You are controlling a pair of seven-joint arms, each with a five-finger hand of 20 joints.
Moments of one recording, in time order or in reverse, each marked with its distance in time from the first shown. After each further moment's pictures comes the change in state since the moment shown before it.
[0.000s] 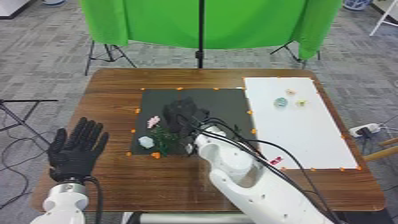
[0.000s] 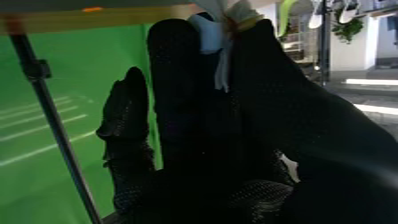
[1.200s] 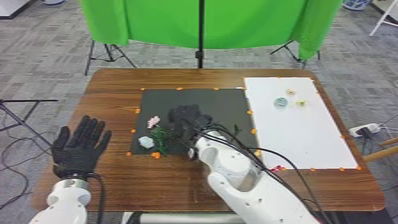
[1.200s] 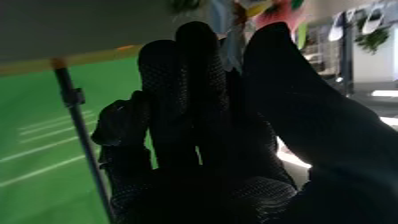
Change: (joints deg) left arm -2.3 0.1 1.0 1.1 -2.2 1.0 -0.3; right arm -3.2 -2.0 2.9 0.6 -0.2 -3.0 2.6
